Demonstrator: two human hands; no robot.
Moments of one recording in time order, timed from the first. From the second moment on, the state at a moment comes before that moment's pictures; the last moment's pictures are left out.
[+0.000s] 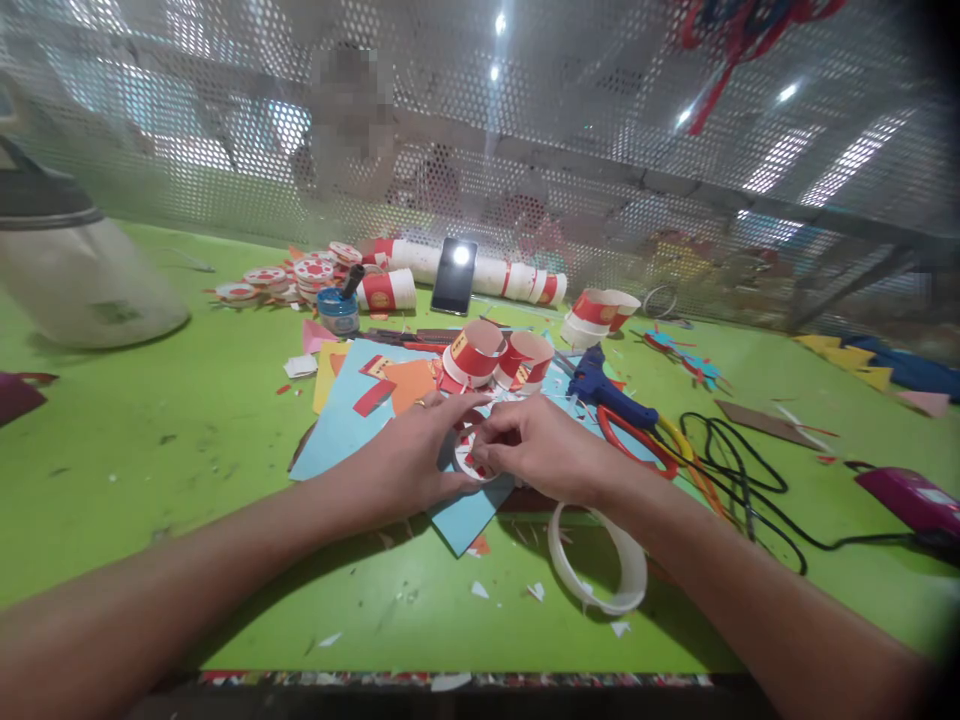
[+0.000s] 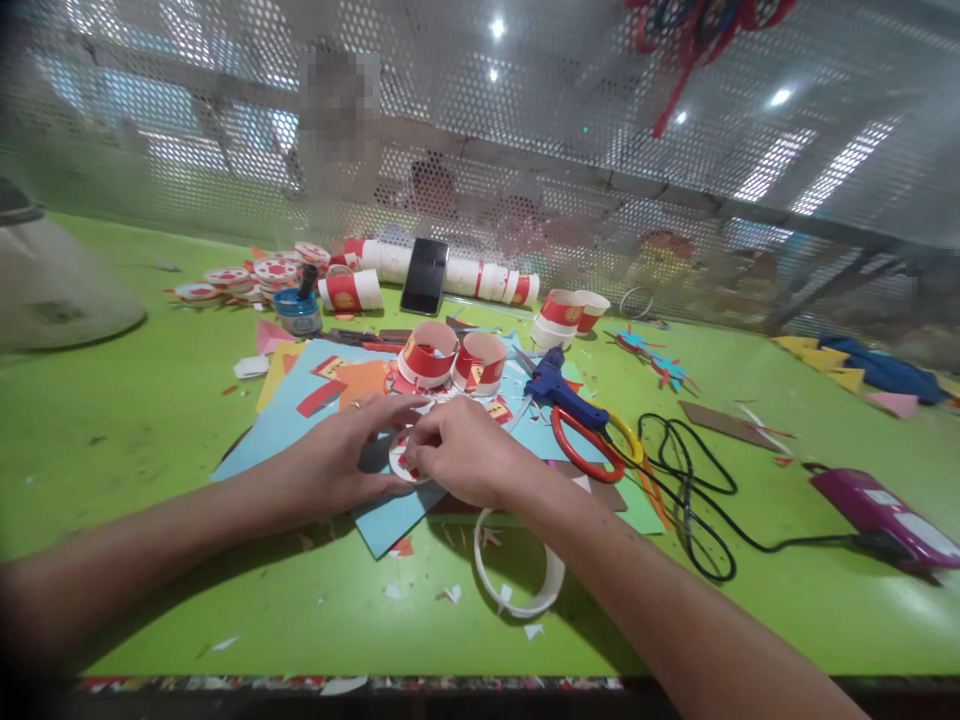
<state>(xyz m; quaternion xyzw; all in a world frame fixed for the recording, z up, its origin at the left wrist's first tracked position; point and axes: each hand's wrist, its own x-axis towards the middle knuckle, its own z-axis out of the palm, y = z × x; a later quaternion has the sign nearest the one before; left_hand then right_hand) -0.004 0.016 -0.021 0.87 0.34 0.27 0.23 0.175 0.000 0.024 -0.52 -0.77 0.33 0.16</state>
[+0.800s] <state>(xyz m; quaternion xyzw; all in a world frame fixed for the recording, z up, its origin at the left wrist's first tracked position) 0.000 0.006 -0.008 0.88 0.36 0.24 0.22 0.170 -0.007 0.022 -0.53 -0.81 0.23 0.13</state>
